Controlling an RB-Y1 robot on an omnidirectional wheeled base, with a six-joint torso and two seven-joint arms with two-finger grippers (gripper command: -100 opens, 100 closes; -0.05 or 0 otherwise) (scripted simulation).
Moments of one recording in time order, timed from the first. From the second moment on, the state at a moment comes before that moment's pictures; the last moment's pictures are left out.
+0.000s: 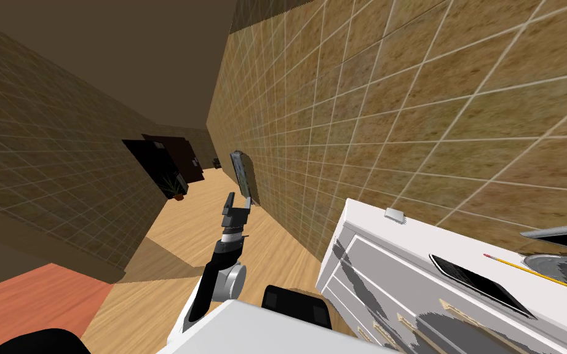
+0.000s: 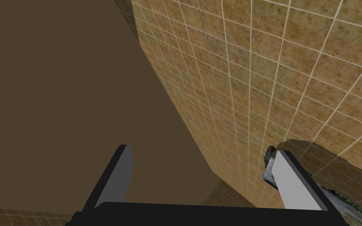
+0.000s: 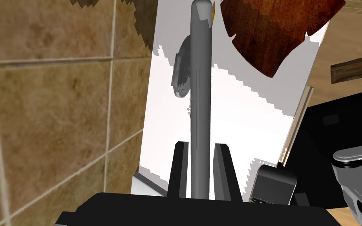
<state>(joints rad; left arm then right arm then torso) 0.52 0.00 -0.07 -2.30 0.07 -0.48 0.13 -2.05 -1.08 -1.75 -0.84 -1.13 -1.49 0.99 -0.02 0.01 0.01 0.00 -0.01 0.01</state>
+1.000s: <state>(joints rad) 0.52 0.00 -0.07 -2.30 0.07 -0.48 0.13 -2.09 -1.10 -1.74 -0.88 -1.01 -1.51 0.98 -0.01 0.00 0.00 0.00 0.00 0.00</state>
